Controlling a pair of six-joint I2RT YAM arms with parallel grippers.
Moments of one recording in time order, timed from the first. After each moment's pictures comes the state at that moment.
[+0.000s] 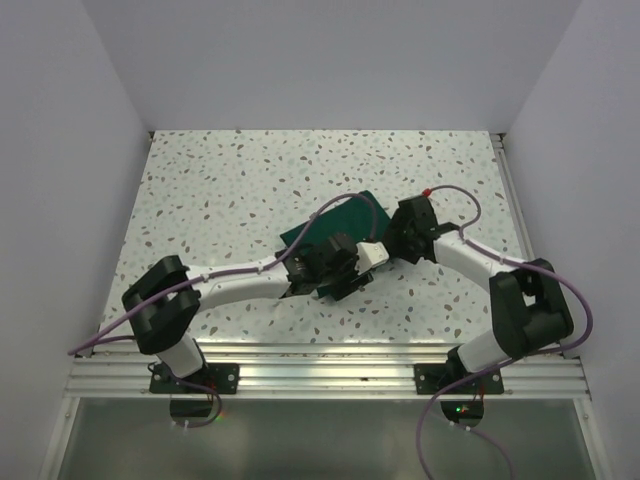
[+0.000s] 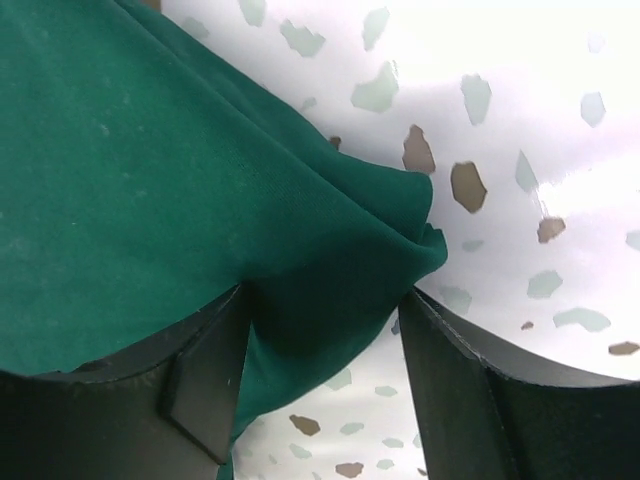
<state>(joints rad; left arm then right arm) -1.03 1.64 1.06 -0.19 -0.10 0.15 0.36 1.51 0.85 -0.32 0.12 0.86</state>
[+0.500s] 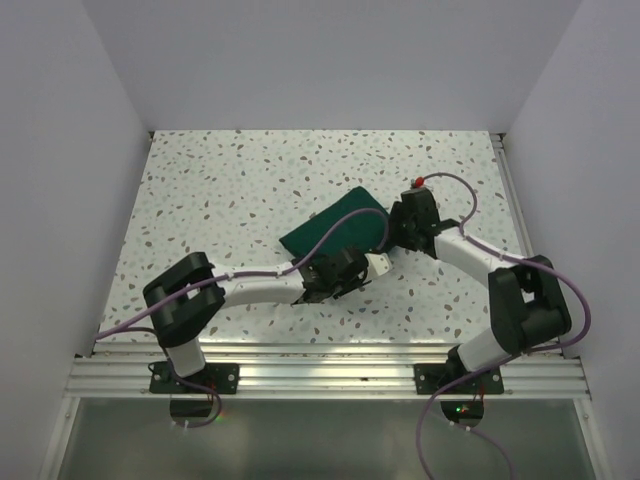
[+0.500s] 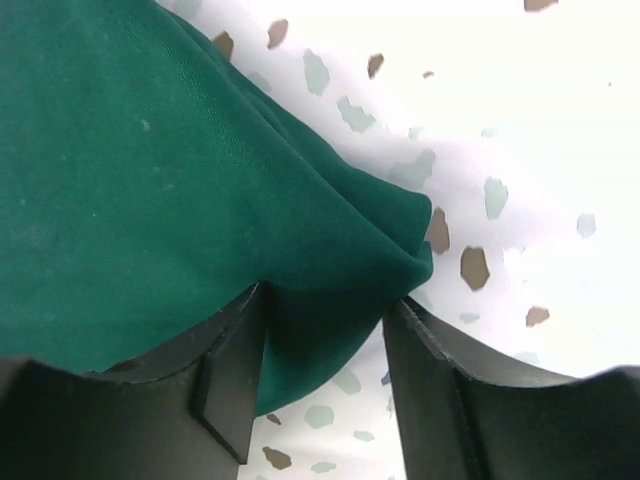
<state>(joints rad) -1.08 1.75 1.06 -0.17 -0.26 0.21 0.34 1.52 0.87 -0.22 0.11 0.65</state>
